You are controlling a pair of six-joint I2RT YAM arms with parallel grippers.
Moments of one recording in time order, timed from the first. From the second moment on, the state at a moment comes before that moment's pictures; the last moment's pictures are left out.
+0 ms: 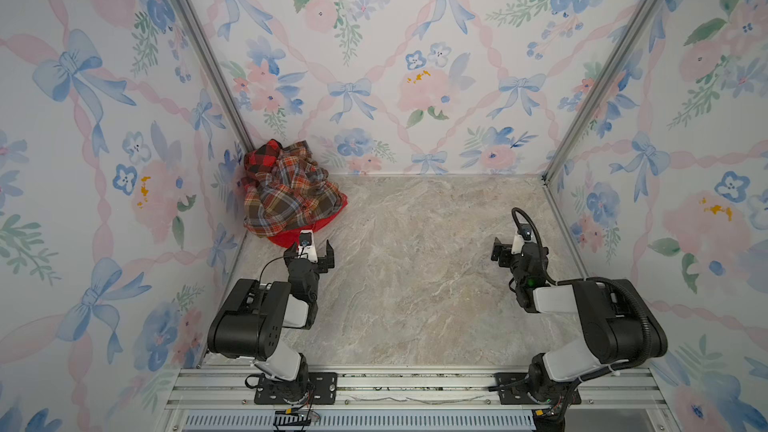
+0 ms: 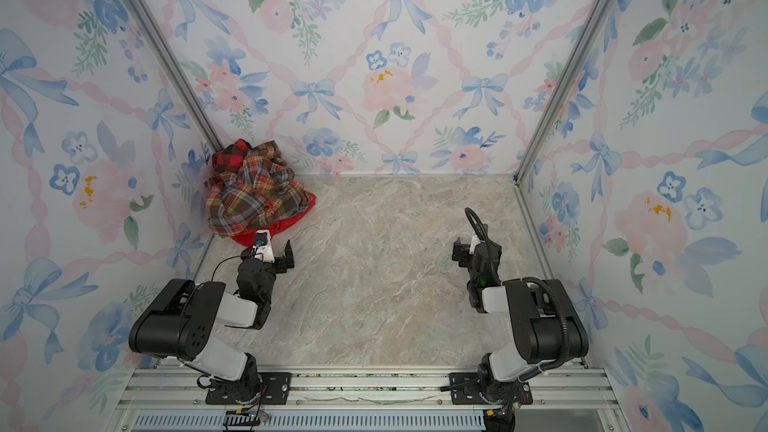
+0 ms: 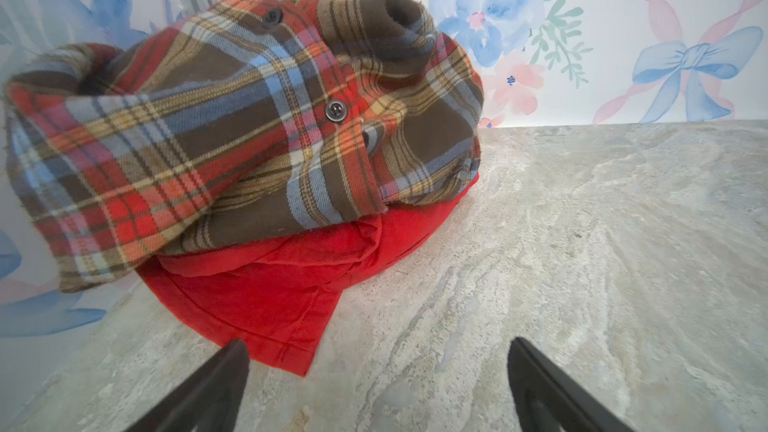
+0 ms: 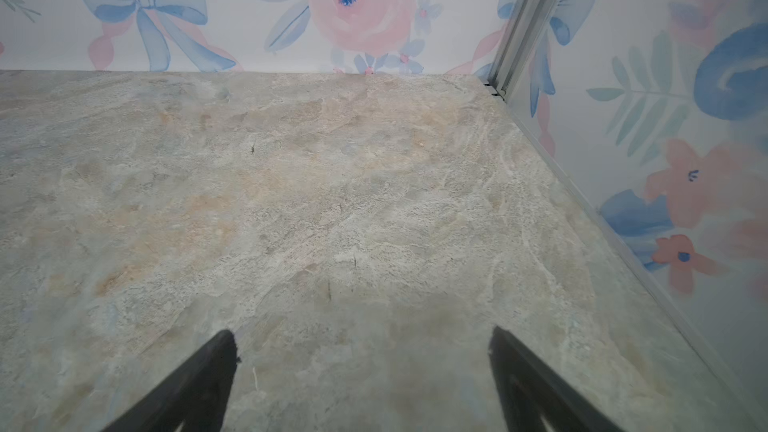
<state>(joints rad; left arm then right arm) -0.09 1.57 0.22 1.18 -0.21 0.05 0.07 1.55 0.38 0.83 0.19 0.00</state>
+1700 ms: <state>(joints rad) -0.32 1.48 0.85 -0.18 -0.54 -0.27 1.08 1.37 0.88 -0.12 0.32 0.29</state>
